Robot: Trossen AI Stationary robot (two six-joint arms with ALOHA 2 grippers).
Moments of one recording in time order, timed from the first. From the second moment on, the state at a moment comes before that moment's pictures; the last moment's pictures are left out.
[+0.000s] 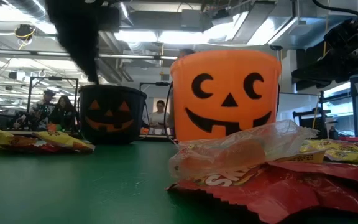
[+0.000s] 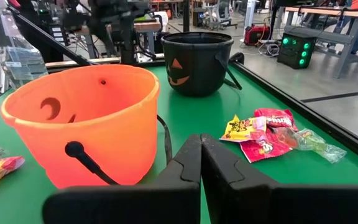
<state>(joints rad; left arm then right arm) -0.18 1.34 0.98 -0.88 -0.33 -0.52 -0.29 0.00 0.10 -0.24 -0.12 0.00</state>
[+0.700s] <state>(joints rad) -0.26 1.36 0.75 -0.58 -0.28 -0.63 -0.29 0.00 0.10 -0.17 -0.11 0.00</state>
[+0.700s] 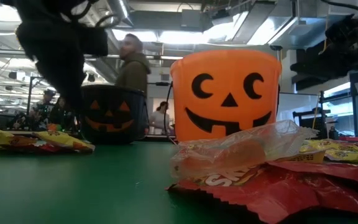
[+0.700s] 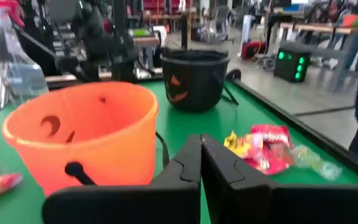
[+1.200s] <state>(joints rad) -0.26 1.36 0.72 -0.50 -0.14 -0.64 -0.29 0.01 0.10 0.30 -0.05 0.15</state>
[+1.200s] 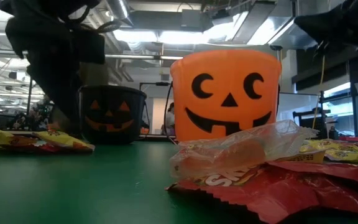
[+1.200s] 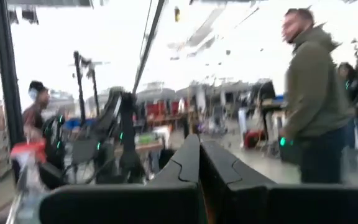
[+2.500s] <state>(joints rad) -0.42 1.52 0.72 -0.44 -0.24 -0.49 -0.29 0.40 0.21 0.35 -0.11 0.02</state>
